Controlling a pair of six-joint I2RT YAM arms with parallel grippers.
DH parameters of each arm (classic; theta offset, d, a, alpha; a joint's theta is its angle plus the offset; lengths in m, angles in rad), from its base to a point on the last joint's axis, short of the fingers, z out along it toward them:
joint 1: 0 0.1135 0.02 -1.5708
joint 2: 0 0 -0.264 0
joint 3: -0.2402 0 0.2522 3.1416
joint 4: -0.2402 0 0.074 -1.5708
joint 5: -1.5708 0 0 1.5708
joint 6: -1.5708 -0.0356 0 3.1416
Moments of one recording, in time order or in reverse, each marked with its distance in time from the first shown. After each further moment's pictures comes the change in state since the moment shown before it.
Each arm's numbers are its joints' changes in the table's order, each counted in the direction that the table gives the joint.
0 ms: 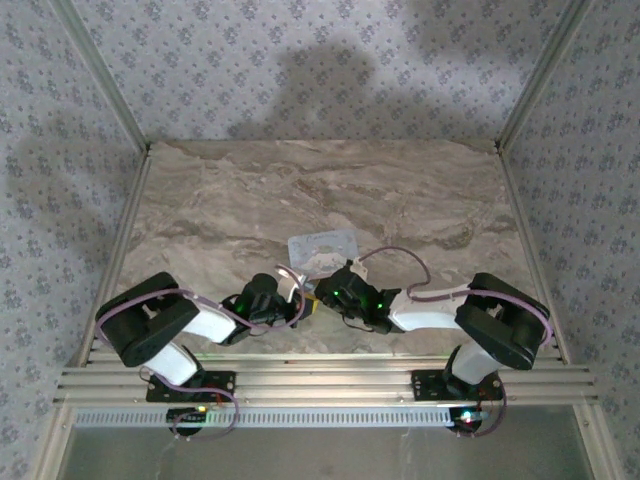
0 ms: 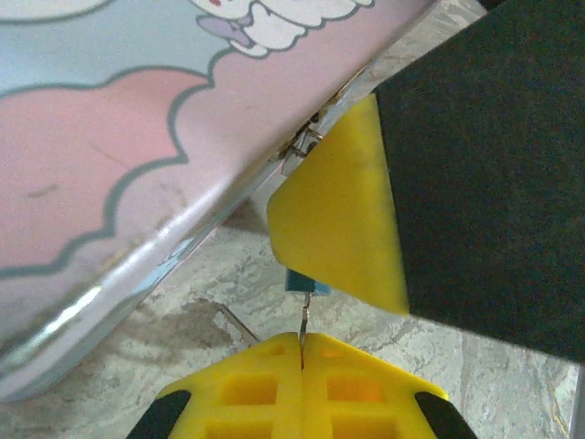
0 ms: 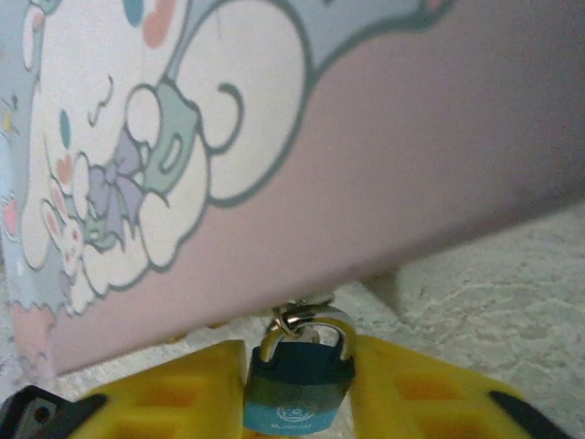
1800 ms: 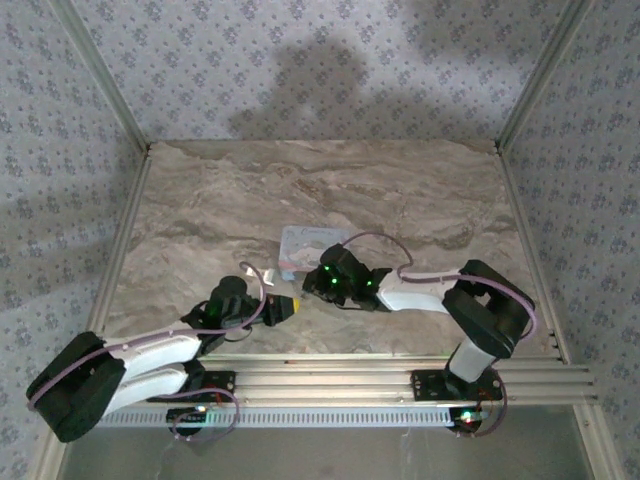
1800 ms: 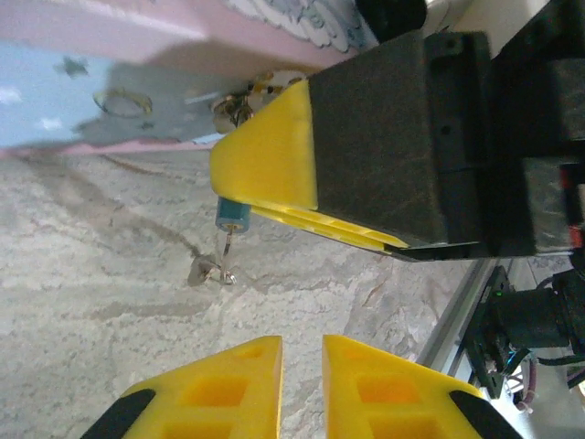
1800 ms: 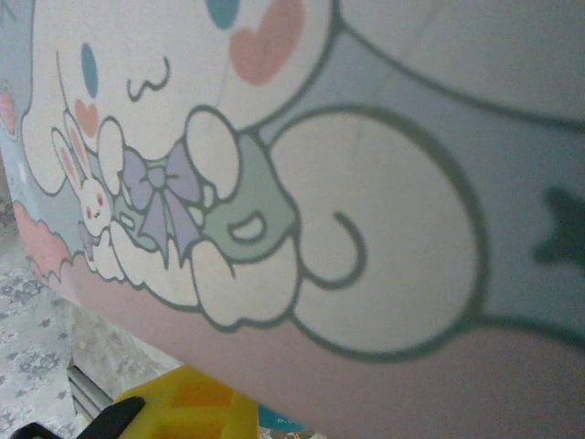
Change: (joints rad) left arm 0.126 -0.494 0.115 -0.334 -0.118 0.339; right arm -0.092 0.103 -0.190 -0.097 0.295 0.093
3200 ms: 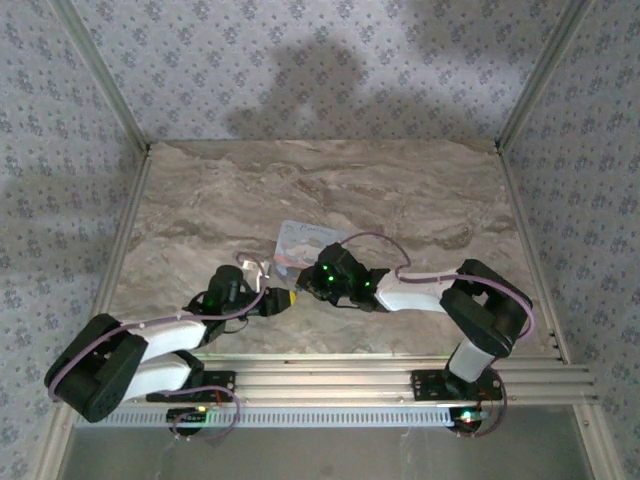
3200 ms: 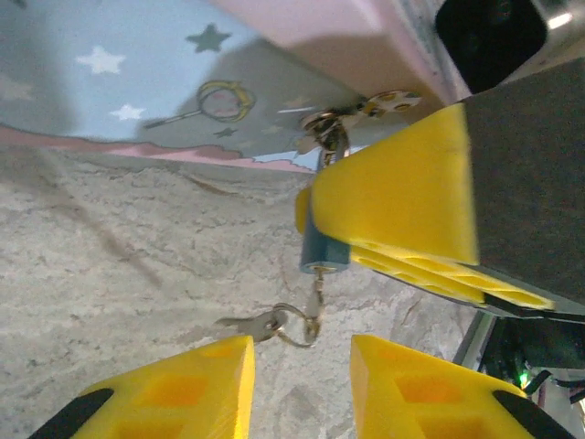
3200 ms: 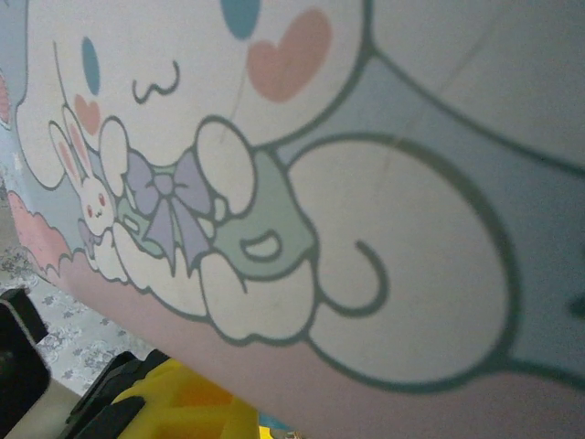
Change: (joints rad) left arm 0.146 0.147 -0.034 0.036 -0.122 -0.053; right arm 0.011 0.005 -0.003 0.072 0.016 -0.095
